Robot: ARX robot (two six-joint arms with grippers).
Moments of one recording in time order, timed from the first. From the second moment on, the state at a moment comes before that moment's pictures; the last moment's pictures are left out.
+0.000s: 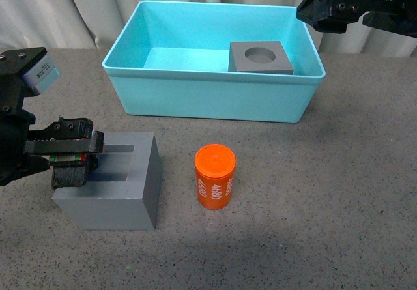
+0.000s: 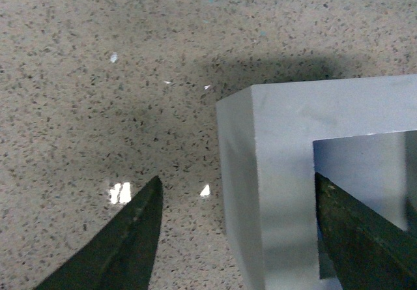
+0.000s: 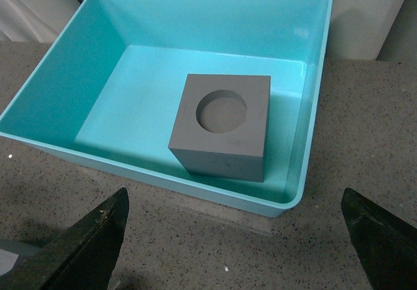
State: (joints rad) left arm -0.21 1.67 0.65 0.04 0.00 -0.19; right arm 0.27 1.64 0.85 0.27 -0.13 0.13
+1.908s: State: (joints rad) left arm -0.23 2.19 1.51 -0.10 -0.08 -0.18; right arm 0.27 1.64 0.85 0.27 -0.13 0.13
